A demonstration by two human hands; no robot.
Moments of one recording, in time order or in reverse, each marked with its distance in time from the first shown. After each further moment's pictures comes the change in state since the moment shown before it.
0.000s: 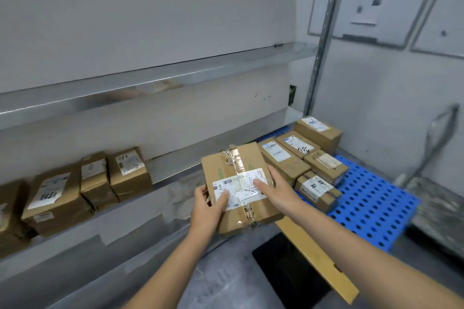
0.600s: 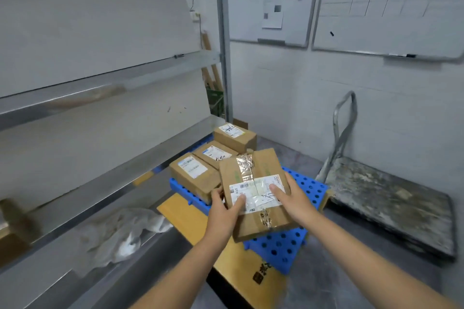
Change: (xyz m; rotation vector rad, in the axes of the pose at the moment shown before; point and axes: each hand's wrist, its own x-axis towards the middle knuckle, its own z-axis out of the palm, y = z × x) left_hand -0.032 0.025 0.300 0.106 -0.348 0.039; right_hand -0.028 0.133 -0.266 0.012 0.374 0.095
